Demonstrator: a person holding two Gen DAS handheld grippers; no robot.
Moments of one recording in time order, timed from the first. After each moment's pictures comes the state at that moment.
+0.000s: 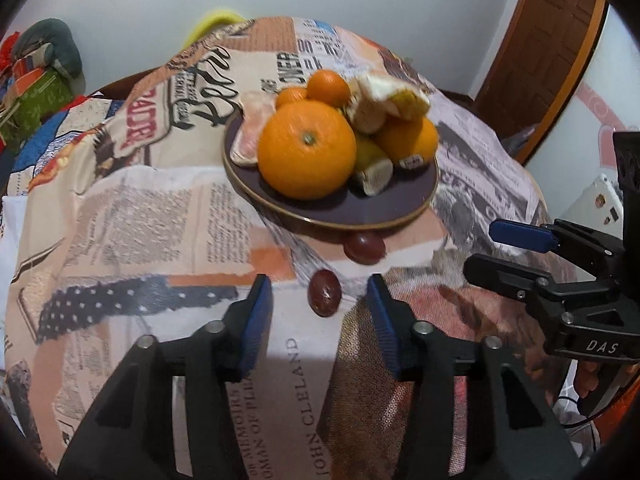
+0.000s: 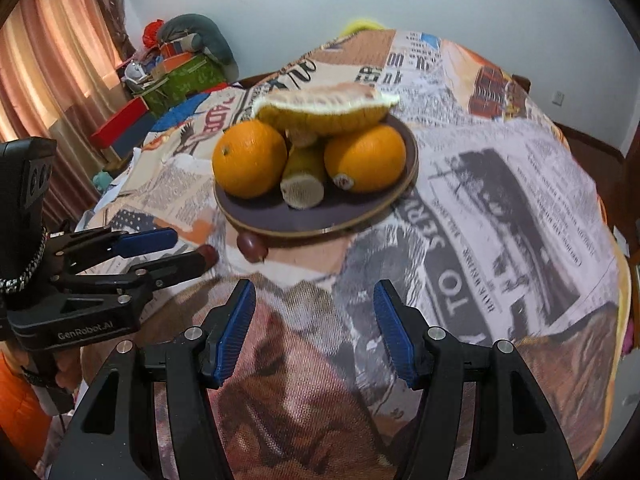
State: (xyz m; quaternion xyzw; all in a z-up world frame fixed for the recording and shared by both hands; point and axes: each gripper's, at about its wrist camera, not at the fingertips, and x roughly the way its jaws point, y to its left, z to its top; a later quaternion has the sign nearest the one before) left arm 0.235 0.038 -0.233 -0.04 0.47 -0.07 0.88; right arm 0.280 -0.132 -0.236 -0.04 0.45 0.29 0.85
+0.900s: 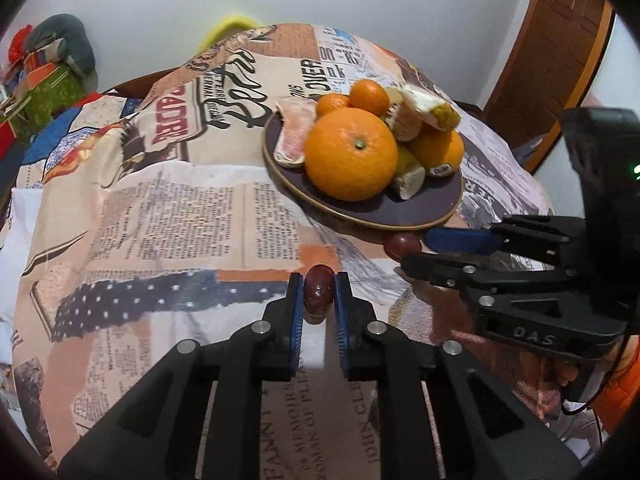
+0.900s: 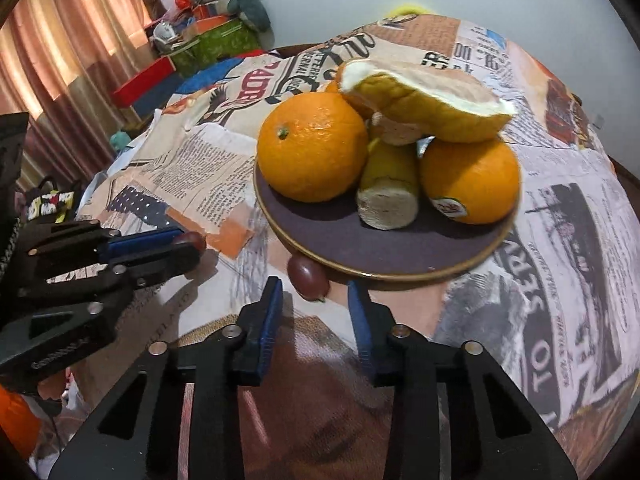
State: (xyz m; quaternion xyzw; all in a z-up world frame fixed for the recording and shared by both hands) left arm 0.225 0.070 -0.228 -0.05 0.46 -0.05 0.89; right arm 0.299 -0.068 -0.252 -0.10 0.46 0.34 0.81
